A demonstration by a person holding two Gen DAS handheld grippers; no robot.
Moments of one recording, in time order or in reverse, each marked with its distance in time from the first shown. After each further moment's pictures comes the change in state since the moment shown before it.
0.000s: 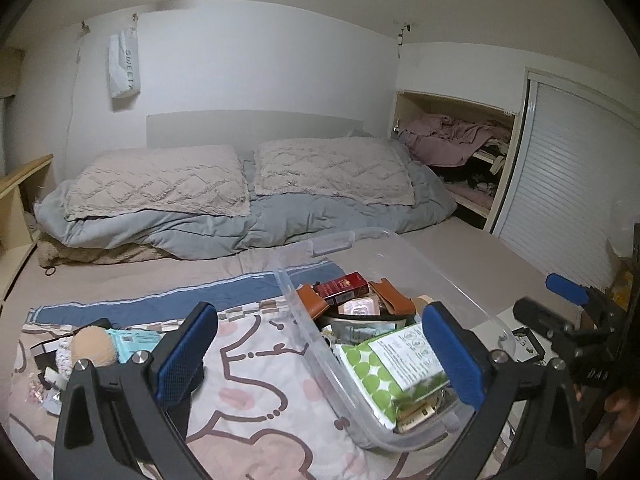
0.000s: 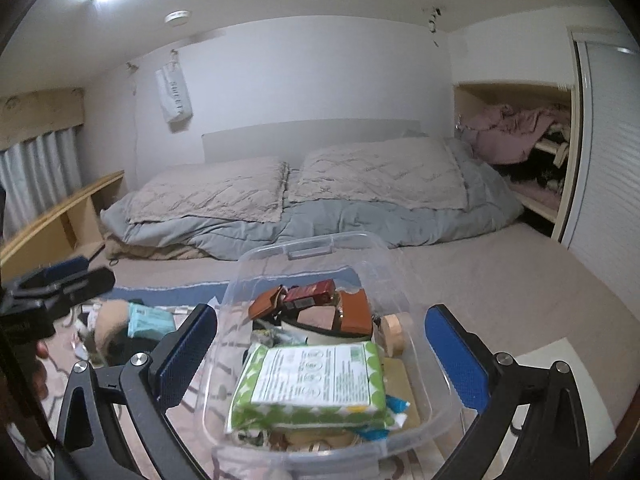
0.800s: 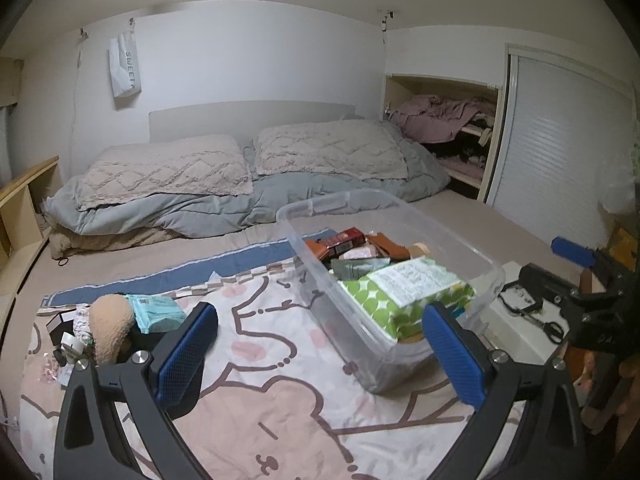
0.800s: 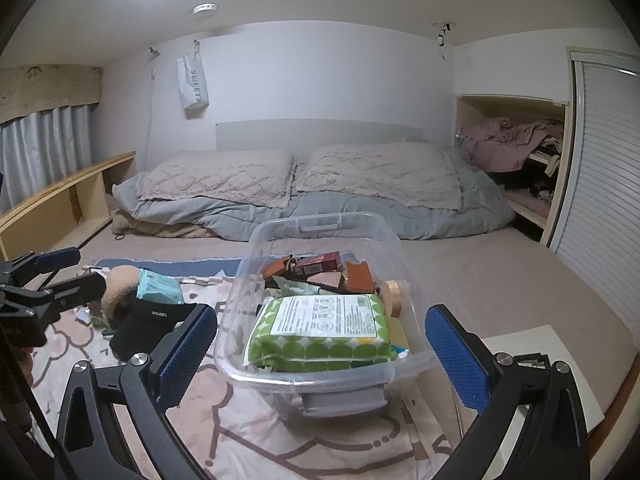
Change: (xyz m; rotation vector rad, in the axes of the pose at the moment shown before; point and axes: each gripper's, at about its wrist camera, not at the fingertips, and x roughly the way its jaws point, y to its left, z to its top) left arm -0.045 -0.003 -0.069 0.071 0.037 0.012; right arm -0.051 0.023 -0.051 -0.065 -0.013 -0.018
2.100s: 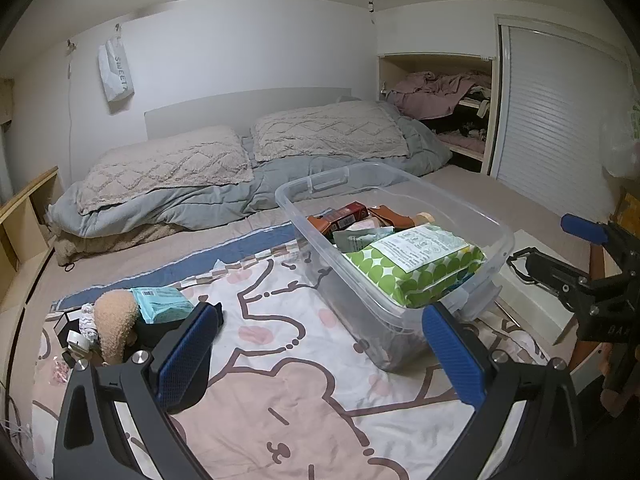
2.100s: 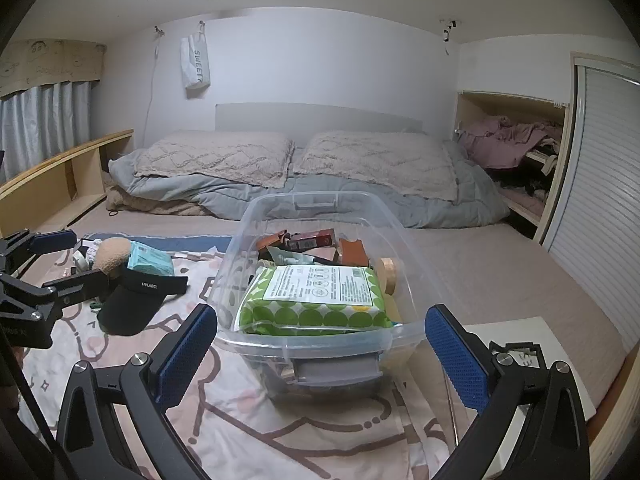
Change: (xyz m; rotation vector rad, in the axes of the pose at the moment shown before) left arm 0.008 -0.009 -0.023 0.067 0.035 0.030; right arm 0.001 0.004 -0.026 -0.045 0.038 -0.031
